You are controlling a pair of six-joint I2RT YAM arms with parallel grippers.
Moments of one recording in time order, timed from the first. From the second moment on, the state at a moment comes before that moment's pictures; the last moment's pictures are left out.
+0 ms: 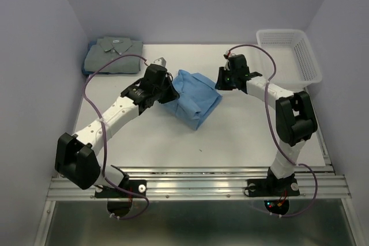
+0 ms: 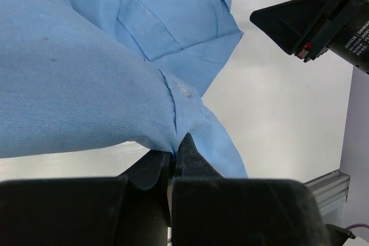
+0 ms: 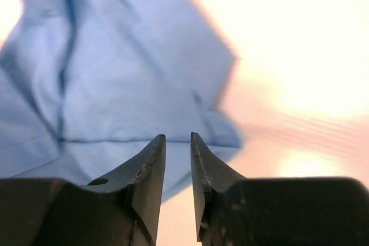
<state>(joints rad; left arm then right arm) -0.57 1.37 1.15 -0.47 -0.01 -0.75 0.37 1.86 1.34 -0.23 -0.16 0.33</state>
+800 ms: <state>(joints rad) -0.57 2.00 1.65 -0.41 0.12 -0.66 0.34 1.97 1.29 -0.24 -0.19 0.30</state>
